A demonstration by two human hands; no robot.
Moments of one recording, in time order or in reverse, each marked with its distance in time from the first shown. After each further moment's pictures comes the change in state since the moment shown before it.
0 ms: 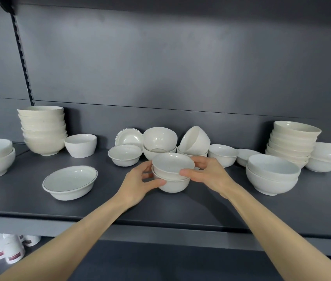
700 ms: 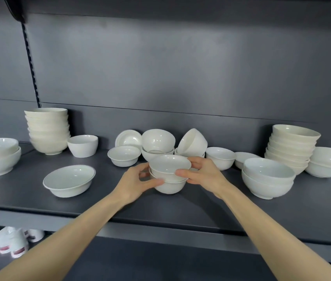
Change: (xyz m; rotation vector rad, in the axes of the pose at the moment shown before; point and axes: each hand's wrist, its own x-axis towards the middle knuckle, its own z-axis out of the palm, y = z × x) left_hand -0.004 0.016 0.006 0.051 -0.022 -0.017; right_hand -0.001 -0.002 -0.009 0.019 -0.045 0.020
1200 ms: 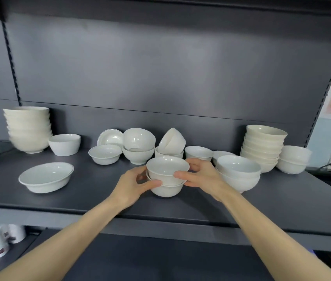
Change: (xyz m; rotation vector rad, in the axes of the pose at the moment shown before) left_hand -0.011 0.025 0.058 -0.005 0.008 0.045; right_hand -0.043 0.003 -0.050 -0.014 0.031 0.043
